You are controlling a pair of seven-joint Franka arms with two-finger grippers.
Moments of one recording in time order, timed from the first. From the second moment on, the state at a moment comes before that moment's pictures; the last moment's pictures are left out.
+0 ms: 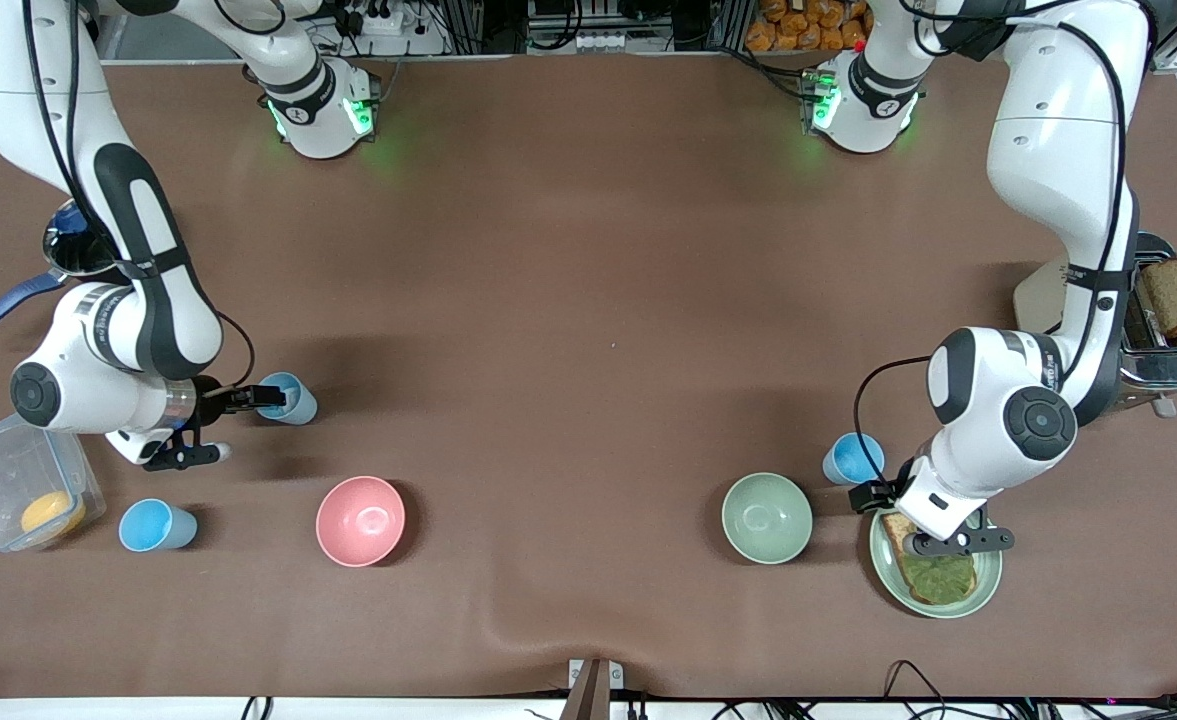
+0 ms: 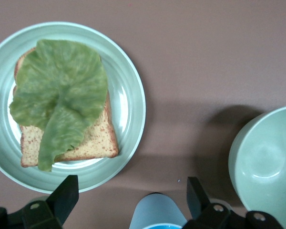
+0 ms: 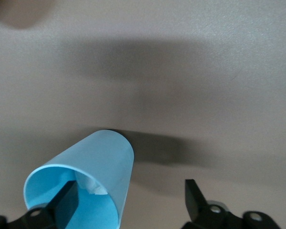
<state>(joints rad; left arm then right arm) -0.11 0.74 -0.03 -1.43 0.02 2.31 -0.20 -0.02 0.55 -0.07 -1.82 0.22 2.11 -0.33</state>
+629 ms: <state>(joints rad) -0.11 0.71 -0.05 -1.42 0.02 1.99 -0.20 -0.01 0.55 -0.07 -1.81 0.22 2.12 -0.33</state>
